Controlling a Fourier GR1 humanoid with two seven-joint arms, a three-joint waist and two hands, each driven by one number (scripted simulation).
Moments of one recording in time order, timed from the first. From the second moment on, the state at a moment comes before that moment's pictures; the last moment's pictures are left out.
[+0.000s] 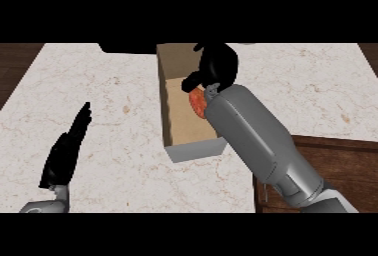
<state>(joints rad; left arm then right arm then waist) -0.03 0.17 0.02 -1.54 -0.21 0.05 0.10 -1.06 -0.01 0.35 -0.83 0.70 -0.39 0.89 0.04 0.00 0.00</state>
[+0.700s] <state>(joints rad) -0.01 0.18 0.05 -1.55 -0.20 0.04 0.09 -1.00 -0.01 0.20 -0.86 0.56 -0.85 0.62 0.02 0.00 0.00</state>
